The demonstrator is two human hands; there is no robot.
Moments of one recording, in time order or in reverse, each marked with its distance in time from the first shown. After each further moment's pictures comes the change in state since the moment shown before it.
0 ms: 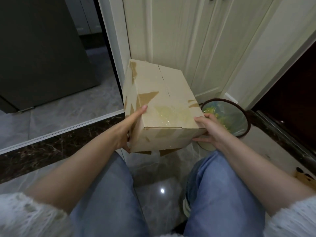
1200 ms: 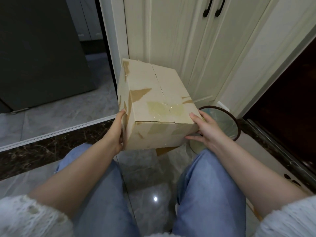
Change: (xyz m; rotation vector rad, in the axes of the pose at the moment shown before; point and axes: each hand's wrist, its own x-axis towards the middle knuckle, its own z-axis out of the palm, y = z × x) left_hand 0.001 -0.022 0.003 -0.379 0.190 0.057; right_hand -0.011 -0.012 -0.004 0.154 0.012 -0.058
